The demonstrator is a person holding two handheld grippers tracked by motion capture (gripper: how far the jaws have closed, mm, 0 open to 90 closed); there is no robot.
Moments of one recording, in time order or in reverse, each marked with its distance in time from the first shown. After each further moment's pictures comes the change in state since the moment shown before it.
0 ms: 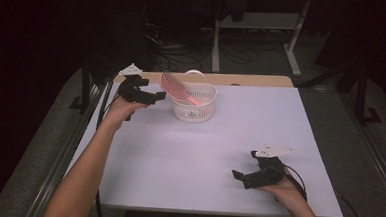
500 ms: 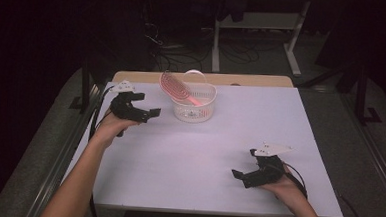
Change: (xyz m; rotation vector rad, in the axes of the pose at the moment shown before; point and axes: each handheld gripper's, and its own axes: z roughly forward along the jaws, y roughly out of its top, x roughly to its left) left arm -0.028 -0.034 -0.033 0.000 -0.070 0.020; right arm -0.002 0.004 0.001 0.006 0.009 -0.043
